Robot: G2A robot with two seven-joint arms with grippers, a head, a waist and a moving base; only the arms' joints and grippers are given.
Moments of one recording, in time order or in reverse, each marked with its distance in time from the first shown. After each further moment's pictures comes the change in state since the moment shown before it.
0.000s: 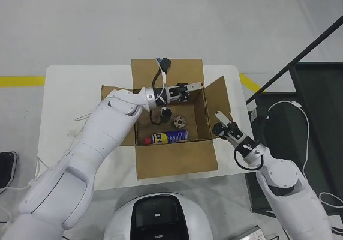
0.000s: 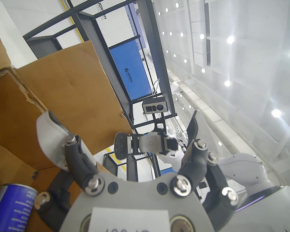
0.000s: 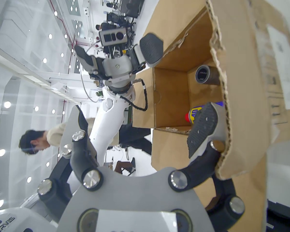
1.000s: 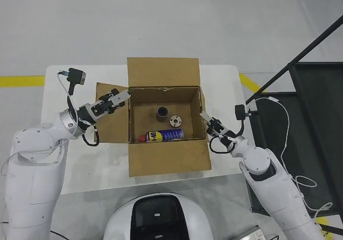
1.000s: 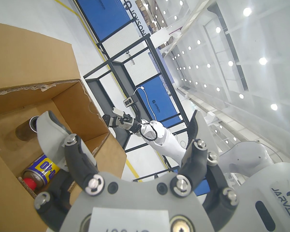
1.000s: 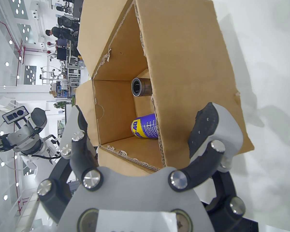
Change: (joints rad) left arm 0.707 0.317 -0.779 -1.076 0.365 0.355 -0.045; right arm 0.244 -0.041 -0.212 0.274 -0.212 0.139 -0.055
